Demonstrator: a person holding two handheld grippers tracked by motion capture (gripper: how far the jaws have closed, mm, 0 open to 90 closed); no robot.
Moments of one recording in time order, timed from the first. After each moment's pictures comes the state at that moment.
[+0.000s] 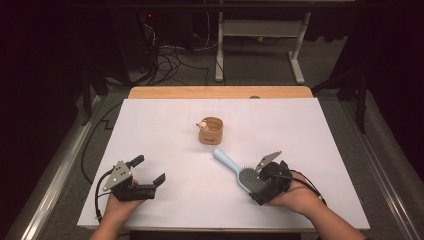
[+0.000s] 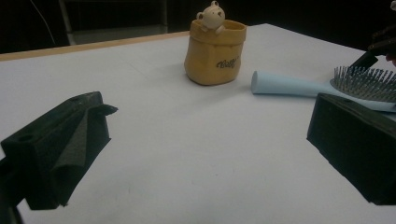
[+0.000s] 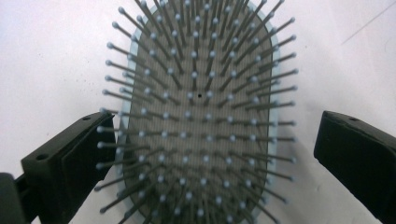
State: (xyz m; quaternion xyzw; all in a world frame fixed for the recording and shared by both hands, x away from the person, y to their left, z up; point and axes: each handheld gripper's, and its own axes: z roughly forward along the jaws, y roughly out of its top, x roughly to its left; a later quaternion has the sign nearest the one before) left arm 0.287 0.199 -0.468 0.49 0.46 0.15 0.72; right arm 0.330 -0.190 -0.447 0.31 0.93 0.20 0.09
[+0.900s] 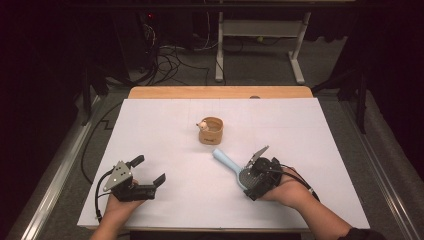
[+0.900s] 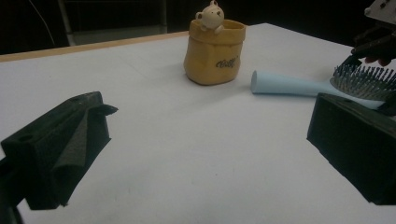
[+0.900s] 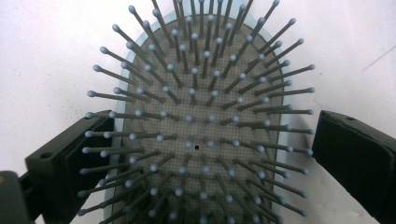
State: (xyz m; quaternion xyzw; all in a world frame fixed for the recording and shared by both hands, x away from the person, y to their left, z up) left arm 0.287 0.199 -0.468 0.49 0.46 0.16 0.72; right arm 0.347 -0.169 -0.451 0.30 0.94 0.16 0.07
